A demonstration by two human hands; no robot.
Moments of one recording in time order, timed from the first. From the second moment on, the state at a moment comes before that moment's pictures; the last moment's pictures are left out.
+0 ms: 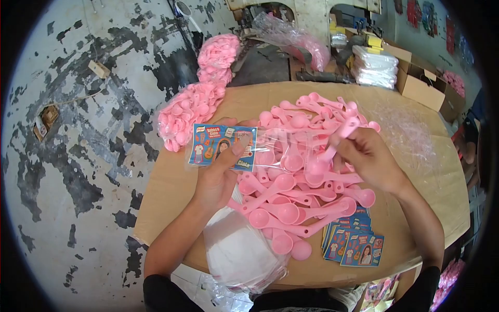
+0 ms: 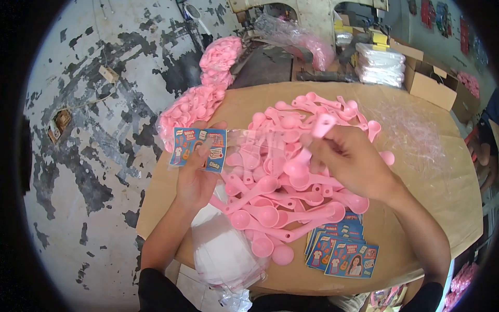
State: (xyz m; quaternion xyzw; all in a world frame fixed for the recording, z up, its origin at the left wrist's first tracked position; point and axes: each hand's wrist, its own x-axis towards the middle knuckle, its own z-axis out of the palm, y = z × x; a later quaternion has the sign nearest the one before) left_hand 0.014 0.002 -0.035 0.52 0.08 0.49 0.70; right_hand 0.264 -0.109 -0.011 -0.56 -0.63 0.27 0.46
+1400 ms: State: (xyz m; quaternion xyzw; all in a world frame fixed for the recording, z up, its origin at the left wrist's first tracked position) left_hand 0.025 -0.030 -0.051 0.60 0.15 0.35 0.71; right_hand 0.227 -0.134 -0.016 -0.52 -0.65 0.28 0.47
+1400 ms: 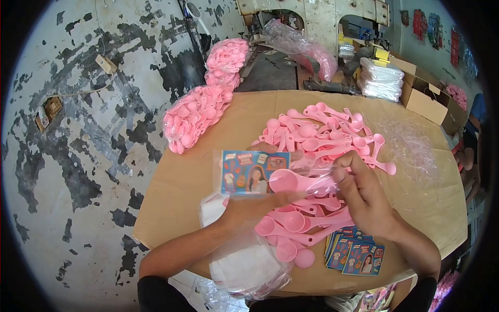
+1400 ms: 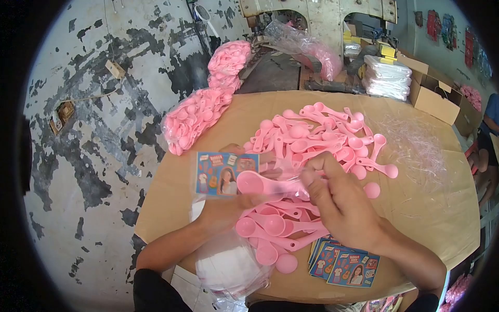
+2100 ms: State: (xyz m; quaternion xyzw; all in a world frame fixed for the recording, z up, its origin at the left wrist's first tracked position) left_hand 0.030 -0.051 -0.032 0.84 0.04 0.22 0.49; right_hand 0.215 -0.133 0.071 -0.54 -0.76 0.19 0.32
